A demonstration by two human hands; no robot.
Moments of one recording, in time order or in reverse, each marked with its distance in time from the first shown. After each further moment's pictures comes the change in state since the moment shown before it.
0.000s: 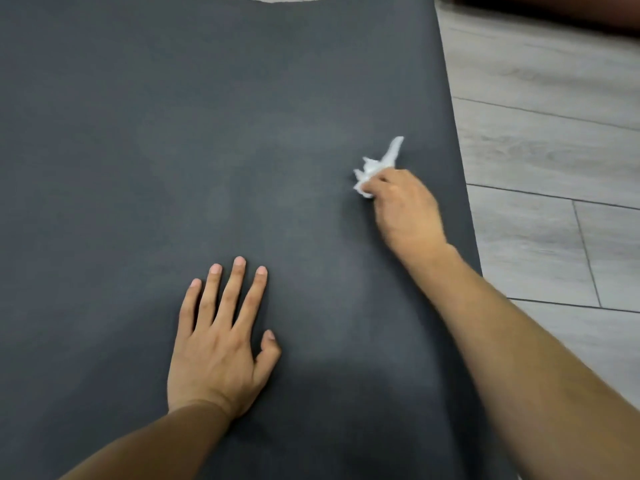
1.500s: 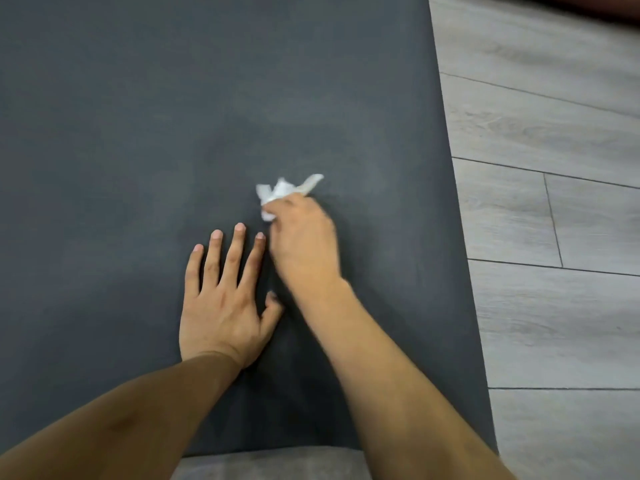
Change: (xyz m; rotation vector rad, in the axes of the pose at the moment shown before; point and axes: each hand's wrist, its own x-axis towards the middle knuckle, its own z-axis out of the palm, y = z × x) left_hand 0.000 0.000 0.000 -0.019 0.008 -0.006; right_hand -0.049 -0.163 -0.016 0.235 -0.057 0.228
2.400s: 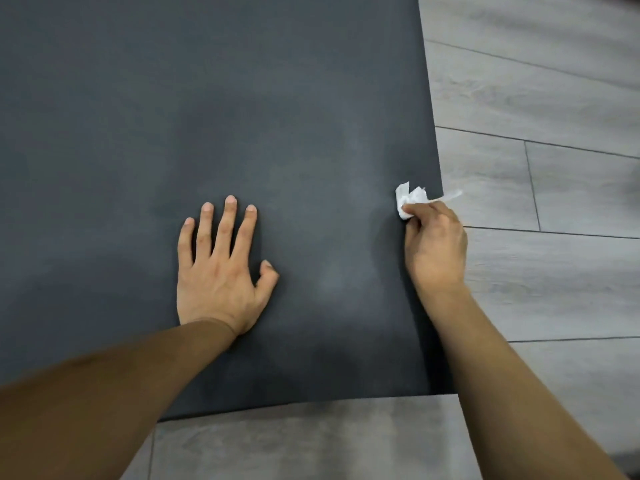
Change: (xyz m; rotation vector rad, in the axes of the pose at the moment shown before) left_hand 0.000 -0.001 -0.003 -0.030 -0.028 -0.011; right_hand -0.063 0.149 -0.073 -0.216 0.105 0.365
